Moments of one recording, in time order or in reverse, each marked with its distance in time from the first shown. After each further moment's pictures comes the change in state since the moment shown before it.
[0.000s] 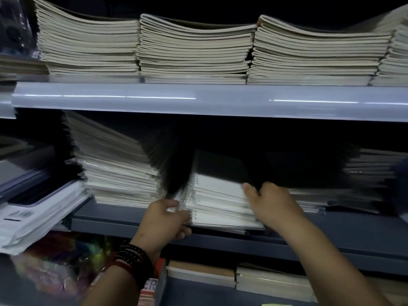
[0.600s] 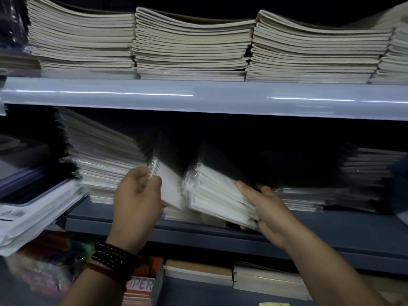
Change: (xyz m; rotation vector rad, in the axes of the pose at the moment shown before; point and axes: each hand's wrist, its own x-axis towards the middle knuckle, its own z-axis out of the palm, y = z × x) left_hand -0.012 0.035 -0.018 -0.037 0.334 0.383; right_hand 0.010 0.015 0.033 1.177 -0.254 0.169
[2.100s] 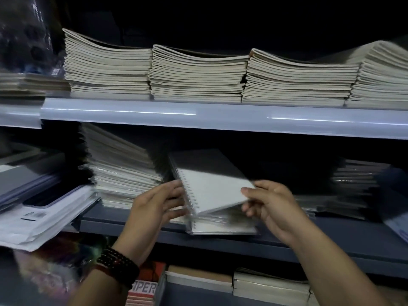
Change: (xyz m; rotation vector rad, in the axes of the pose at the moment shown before) left_hand -0.018 0.004 -0.011 -0.262 -0.292 -0.148; right_hand -0.045 -0.044 0.001 0.057 -0.043 -0.146
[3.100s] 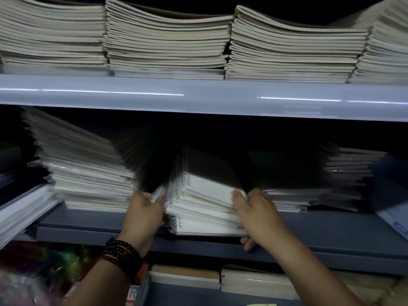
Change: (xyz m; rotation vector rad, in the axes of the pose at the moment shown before) left_hand 0.059 -0.066 0.028 0.160 0.214 -0.151; right_hand 0.014 0.034 -0.013 -0.837 0.163 0.079
